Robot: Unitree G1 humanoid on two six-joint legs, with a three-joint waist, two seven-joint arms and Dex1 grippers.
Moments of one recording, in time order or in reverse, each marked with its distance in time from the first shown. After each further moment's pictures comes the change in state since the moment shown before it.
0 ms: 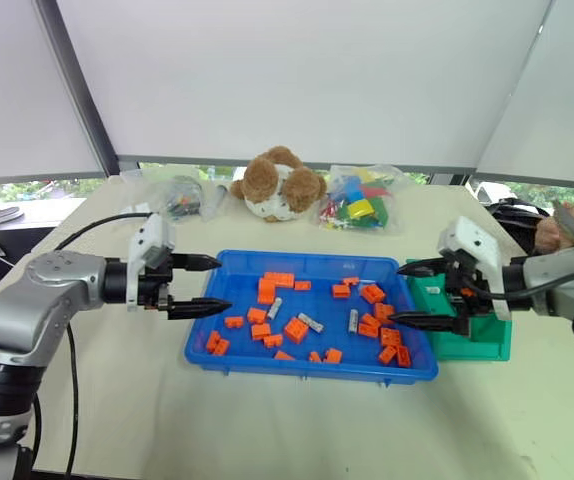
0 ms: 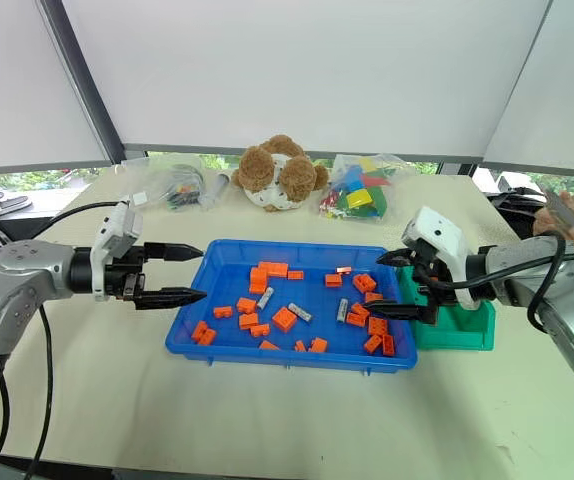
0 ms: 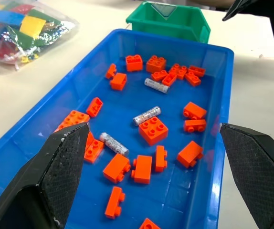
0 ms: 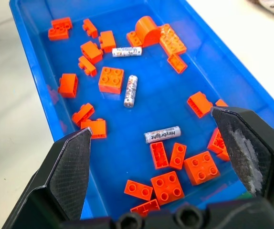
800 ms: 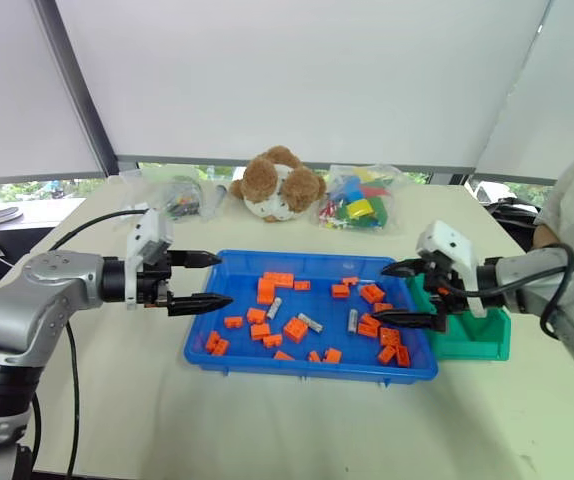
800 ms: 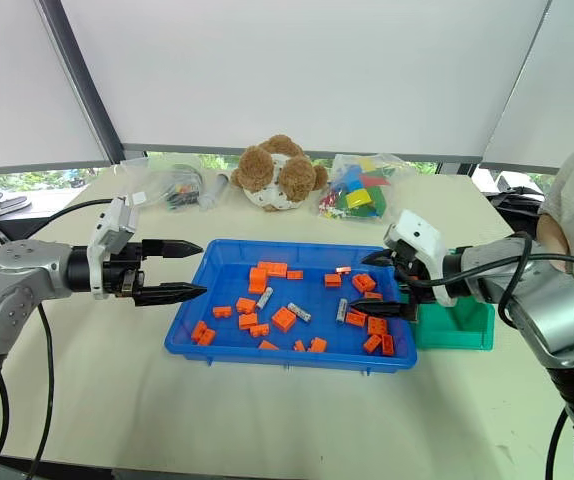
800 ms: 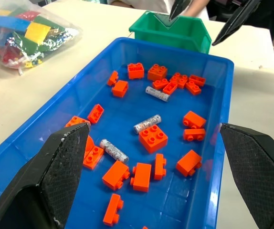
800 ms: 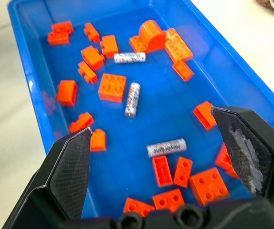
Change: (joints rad) left arm -0.002 0.000 0.022 -0.011 -0.037 0.024 0.030; right arm -0.080 0.094 0.087 0.055 -0.067 -0.011 -0.010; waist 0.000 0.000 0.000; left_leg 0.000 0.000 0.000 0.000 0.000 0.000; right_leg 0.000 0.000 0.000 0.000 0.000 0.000
